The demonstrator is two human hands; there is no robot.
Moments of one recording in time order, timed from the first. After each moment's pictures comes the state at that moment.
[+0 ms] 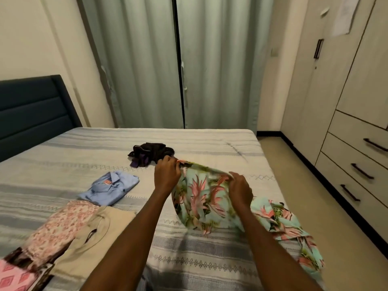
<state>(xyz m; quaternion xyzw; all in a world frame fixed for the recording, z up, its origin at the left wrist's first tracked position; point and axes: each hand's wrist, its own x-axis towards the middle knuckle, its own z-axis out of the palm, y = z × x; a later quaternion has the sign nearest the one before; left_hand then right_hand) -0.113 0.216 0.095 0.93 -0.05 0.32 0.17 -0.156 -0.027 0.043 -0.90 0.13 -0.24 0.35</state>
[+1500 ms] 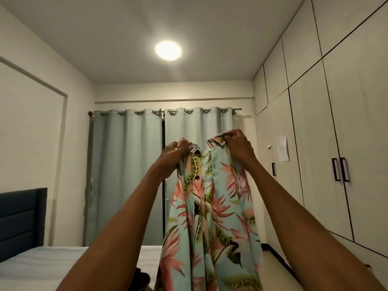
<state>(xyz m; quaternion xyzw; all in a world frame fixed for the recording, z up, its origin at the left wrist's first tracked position) -0.196 0.136 0.532 0.68 -0.30 0.14 0.65 -0.207 -0.101 0.547 -0.78 -0.08 -0.47 0.41</state>
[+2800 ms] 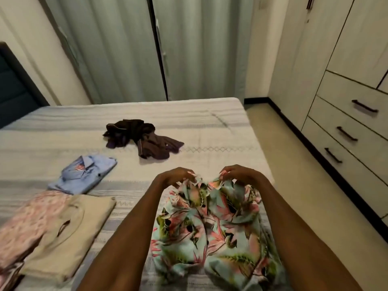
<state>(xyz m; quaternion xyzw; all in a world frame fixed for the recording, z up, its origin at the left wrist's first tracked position) -0.093 0.136 0.031 0.87 -0.08 -0.32 0.37 -0.112 -0.139 0.005 -0.86 -0.02 0.24 0.45</state>
